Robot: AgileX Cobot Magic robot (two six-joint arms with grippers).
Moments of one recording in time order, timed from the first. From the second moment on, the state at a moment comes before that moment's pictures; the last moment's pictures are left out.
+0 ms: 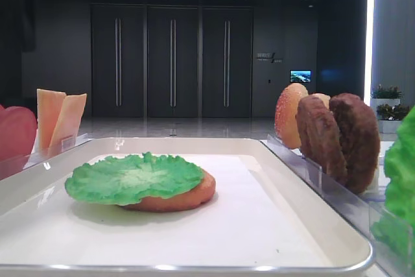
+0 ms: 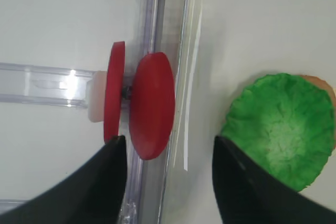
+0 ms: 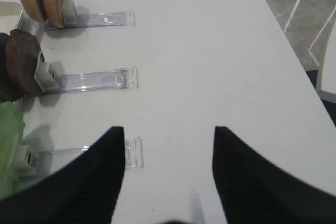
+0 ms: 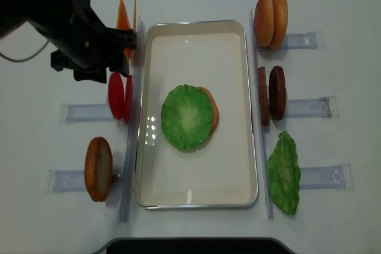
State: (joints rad) left arm -0.38 1.51 -1.10 0.05 0.88 -0.55; right arm -0.12 -0.01 -0.51 0.07 1.14 -0.09
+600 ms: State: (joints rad) left arm -0.38 1.71 -1.10 0.06 0.79 -0.58; right arm -0.12 -0.01 -0.51 0.07 1.14 -0.09
